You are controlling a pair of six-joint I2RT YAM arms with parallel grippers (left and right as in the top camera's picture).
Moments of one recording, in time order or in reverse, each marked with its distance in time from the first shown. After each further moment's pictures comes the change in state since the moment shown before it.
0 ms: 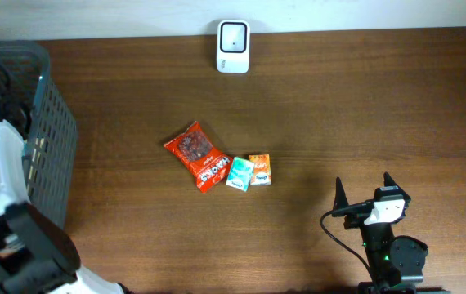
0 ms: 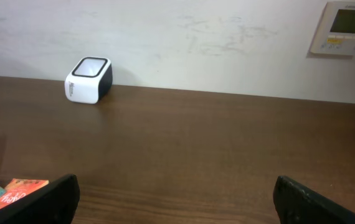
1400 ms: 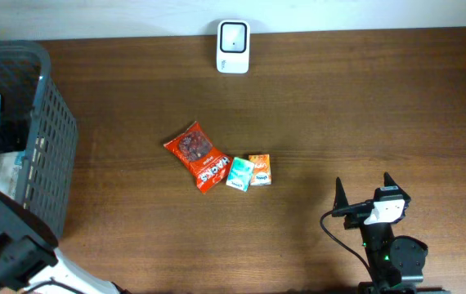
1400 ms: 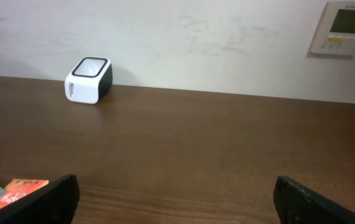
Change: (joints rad) left arm 0.195 0.166 0.140 -0.101 0.527 0.631; right arm 0.000 0.000 0.000 0.000 0.000 0.000
